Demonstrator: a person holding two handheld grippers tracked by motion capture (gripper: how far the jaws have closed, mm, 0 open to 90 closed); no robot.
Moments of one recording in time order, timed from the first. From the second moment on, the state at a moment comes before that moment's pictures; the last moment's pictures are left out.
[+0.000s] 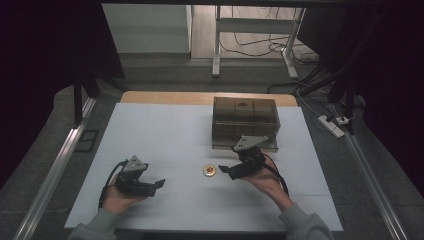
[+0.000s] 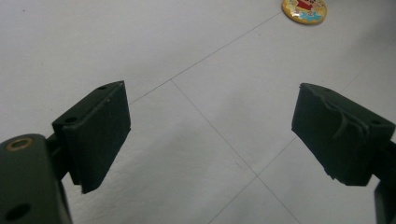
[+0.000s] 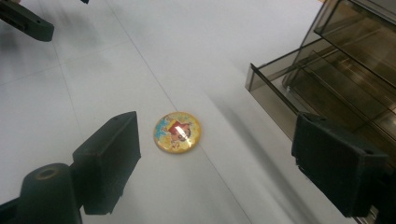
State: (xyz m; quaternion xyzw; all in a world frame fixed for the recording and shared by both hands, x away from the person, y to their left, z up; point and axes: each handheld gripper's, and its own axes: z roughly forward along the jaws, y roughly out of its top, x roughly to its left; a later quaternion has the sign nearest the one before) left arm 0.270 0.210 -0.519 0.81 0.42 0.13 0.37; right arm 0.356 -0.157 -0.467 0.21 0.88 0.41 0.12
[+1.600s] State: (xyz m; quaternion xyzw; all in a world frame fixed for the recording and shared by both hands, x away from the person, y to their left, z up) left arm 0.271 0.210 -0.519 0.82 0.42 0.13 0.37; right arm 0.364 -0.113 -0.494 0.18 0.91 0.35 0.08
